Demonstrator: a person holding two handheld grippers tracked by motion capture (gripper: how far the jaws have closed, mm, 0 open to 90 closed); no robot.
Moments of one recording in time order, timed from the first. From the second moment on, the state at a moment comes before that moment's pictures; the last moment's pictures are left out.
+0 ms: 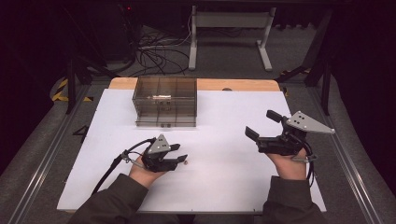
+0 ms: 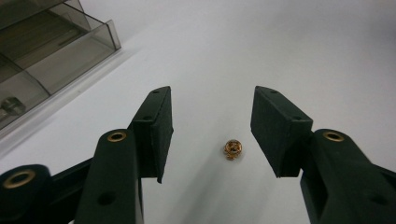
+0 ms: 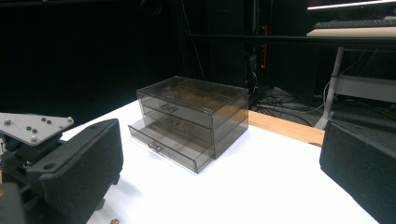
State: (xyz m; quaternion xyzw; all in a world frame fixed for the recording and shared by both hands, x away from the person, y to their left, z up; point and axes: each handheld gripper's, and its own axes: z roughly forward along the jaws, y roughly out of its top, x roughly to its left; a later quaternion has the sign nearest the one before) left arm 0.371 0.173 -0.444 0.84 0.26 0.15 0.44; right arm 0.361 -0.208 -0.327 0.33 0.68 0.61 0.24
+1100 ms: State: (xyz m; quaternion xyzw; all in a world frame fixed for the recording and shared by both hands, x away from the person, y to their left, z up) left arm 0.375 0.151 -0.464 0.88 0.26 0.12 0.38; right arm 0.361 -0.210 -0.326 0.33 0.68 0.61 0.23
